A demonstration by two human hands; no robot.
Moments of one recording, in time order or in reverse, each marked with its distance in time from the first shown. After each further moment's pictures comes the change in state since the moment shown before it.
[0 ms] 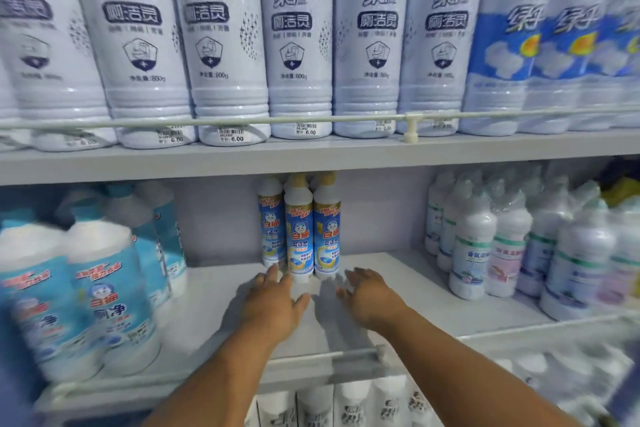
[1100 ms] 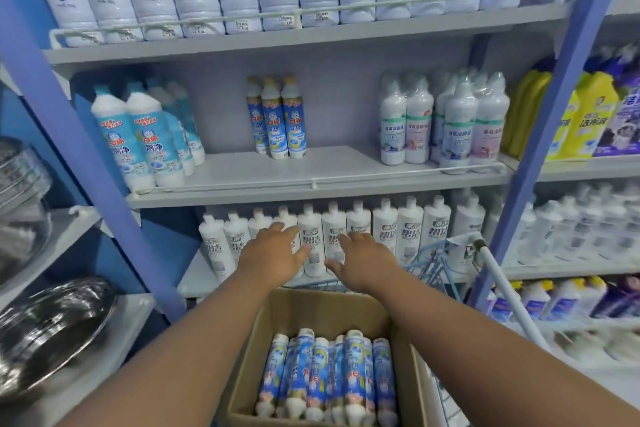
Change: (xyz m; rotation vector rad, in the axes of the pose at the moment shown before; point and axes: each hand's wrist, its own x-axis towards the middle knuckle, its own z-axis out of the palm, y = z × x) left_hand -0.298 0.131 0.050 0.069 -0.055 -0.044; right_hand -0.312 0.114 0.031 -0.222 -0.086 -0.190
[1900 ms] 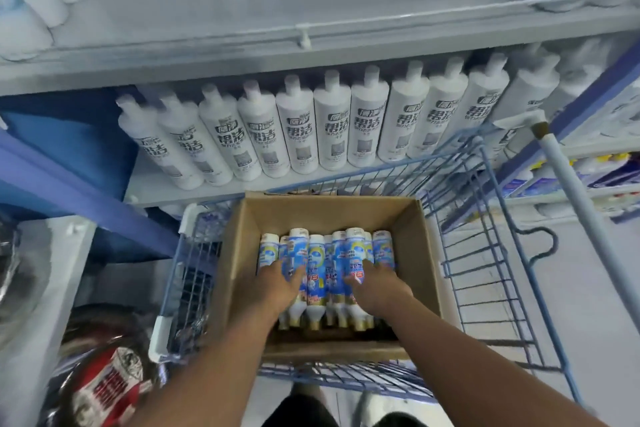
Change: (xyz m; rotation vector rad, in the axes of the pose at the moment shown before) left_hand -0.007 -0.082 0.274 -0.273 -0.607 -0.442; right_hand 0.015 0.023 0.264 0.304 -0.630 0.430
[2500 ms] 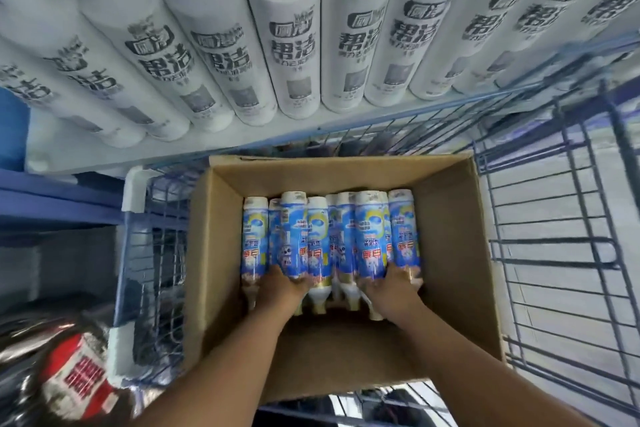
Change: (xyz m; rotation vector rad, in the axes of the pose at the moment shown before) left_hand 0.108 -0.042 0.114 -0.265 -0.209 -0.298; right_hand 0.120 0.044 0.134 0.499 -0.101 0.446
